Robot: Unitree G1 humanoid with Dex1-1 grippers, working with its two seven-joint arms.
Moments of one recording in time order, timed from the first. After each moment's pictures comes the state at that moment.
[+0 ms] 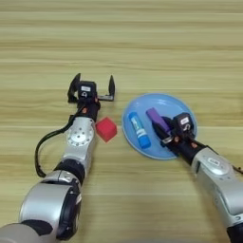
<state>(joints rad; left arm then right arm) -0.57 0.05 0.07 1.13 0.00 -0.75 0.02 -0.01 -0.10 0.21 -0.03 0.14 0.19 0.35</state>
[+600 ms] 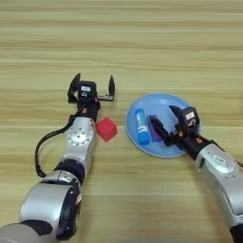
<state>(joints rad) -0.57 0.05 0.07 1.13 0.00 -0.75 0.02 0.00 -0.12 0.16 -0.11 0.13 0.14 0.33</state>
